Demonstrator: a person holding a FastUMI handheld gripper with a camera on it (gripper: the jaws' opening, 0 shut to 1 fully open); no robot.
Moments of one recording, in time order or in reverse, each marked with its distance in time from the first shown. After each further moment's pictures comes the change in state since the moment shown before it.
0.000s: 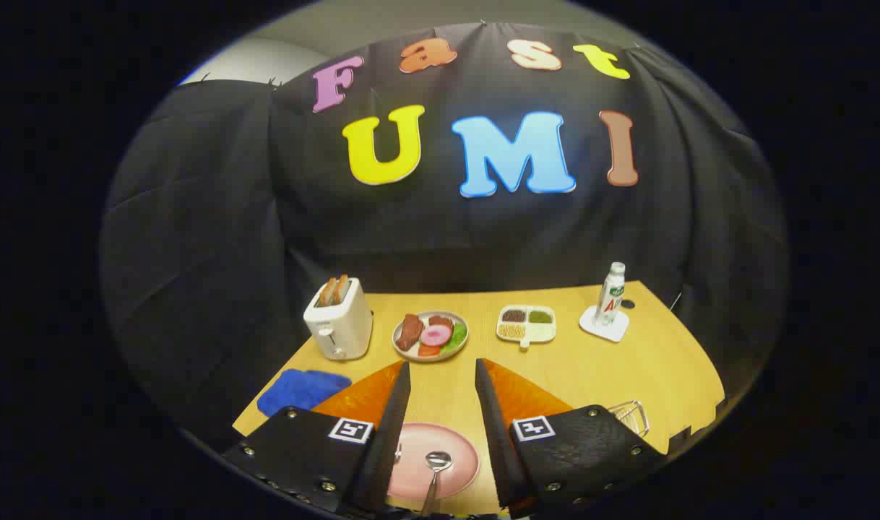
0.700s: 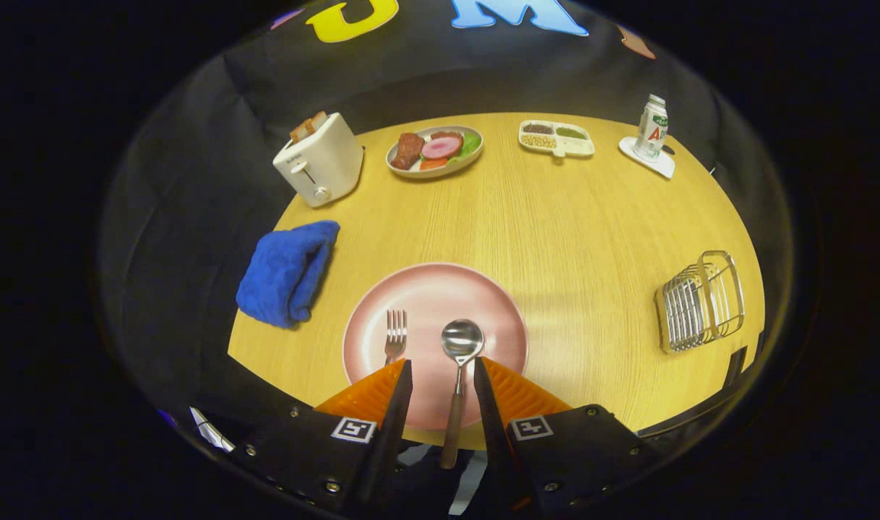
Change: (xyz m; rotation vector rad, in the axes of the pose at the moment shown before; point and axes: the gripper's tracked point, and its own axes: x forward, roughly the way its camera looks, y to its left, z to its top) arm 0.037 0.016 -0.198 0.089 0.615 0.038
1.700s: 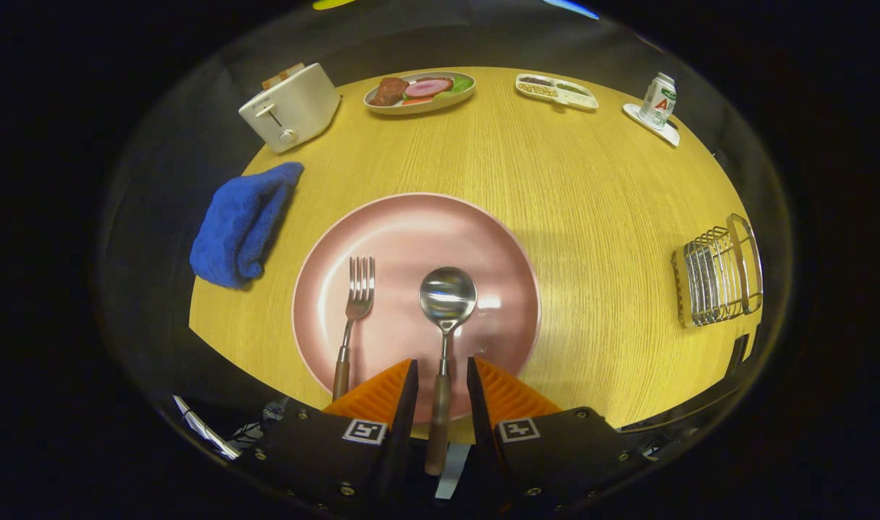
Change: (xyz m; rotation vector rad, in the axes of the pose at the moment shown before) arm 0.048 -0.016 -0.037 -0.014 0.146 -0.097
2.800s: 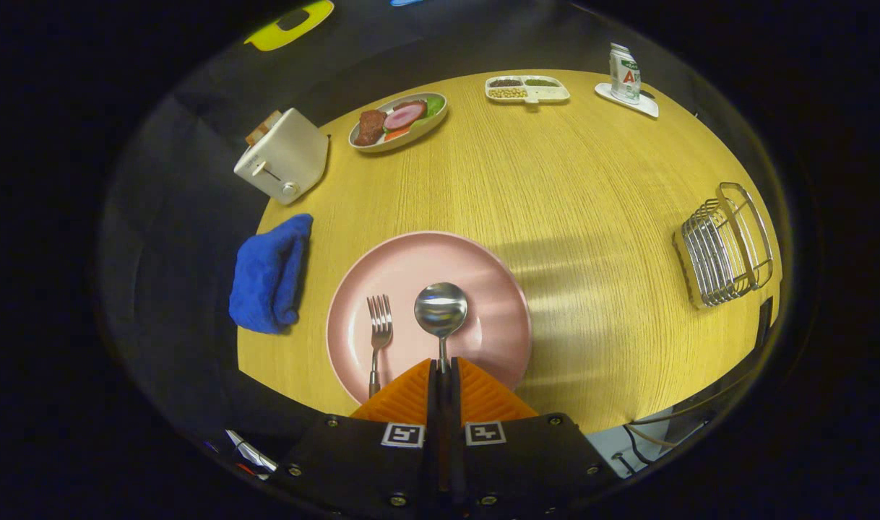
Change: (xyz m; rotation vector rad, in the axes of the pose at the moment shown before) arm -0.030 0.003 0.035 0.206 -0.103 0.168
